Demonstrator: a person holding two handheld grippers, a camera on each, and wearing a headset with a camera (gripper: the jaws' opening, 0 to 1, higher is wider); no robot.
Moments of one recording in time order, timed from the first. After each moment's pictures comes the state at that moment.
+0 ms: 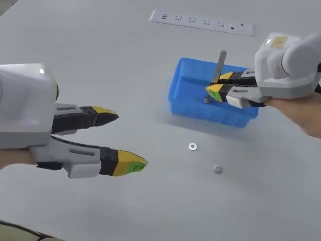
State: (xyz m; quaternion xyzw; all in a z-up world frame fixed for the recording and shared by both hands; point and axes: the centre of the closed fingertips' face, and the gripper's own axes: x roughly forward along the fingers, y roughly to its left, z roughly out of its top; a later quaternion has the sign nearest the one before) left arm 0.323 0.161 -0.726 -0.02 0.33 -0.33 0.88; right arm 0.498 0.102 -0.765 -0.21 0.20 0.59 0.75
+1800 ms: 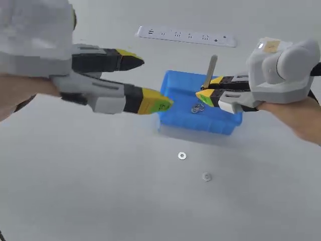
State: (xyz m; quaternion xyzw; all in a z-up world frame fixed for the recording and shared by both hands) left arm 0.438 0.127 -0.637 0.05 0.21 -0.40 0.89; right arm 0.490 0.094 -0.737 -0.19 0.18 0.60 0.75
